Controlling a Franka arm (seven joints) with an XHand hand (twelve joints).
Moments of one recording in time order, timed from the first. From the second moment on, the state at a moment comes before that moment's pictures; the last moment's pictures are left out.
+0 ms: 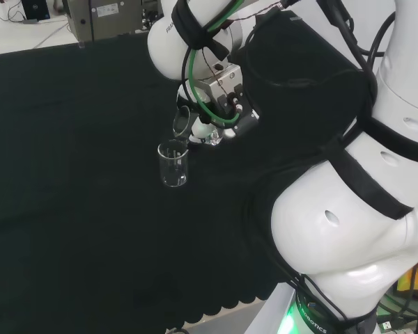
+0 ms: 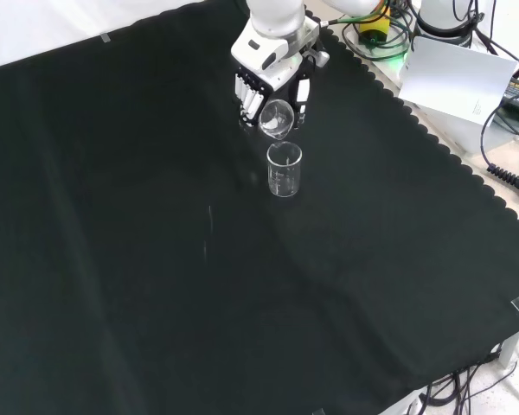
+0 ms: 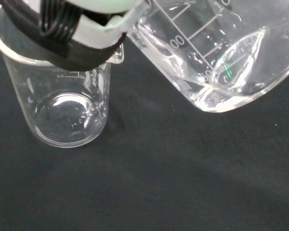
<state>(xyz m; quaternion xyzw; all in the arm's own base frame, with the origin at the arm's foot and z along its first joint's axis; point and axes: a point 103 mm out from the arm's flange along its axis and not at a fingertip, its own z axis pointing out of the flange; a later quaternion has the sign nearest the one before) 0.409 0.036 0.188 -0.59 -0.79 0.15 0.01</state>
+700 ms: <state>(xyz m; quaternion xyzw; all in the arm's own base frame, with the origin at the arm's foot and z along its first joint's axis) 0.405 0.047 0.188 -0.59 -0.78 0.20 -0.02</state>
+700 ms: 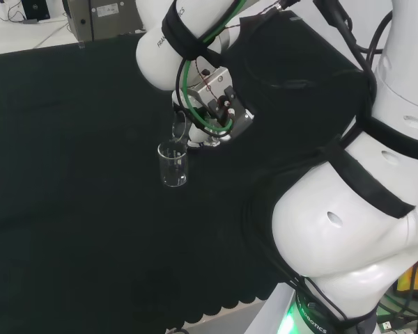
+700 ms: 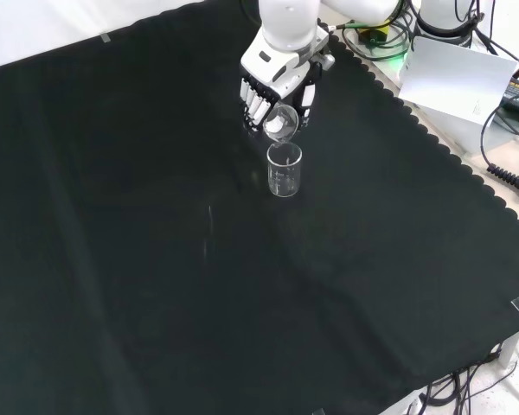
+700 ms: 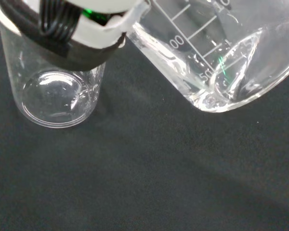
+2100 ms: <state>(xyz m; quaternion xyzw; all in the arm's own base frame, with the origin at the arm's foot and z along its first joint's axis) 0.413 0.075 0.231 -0.58 -0.79 0.20 -0.08</state>
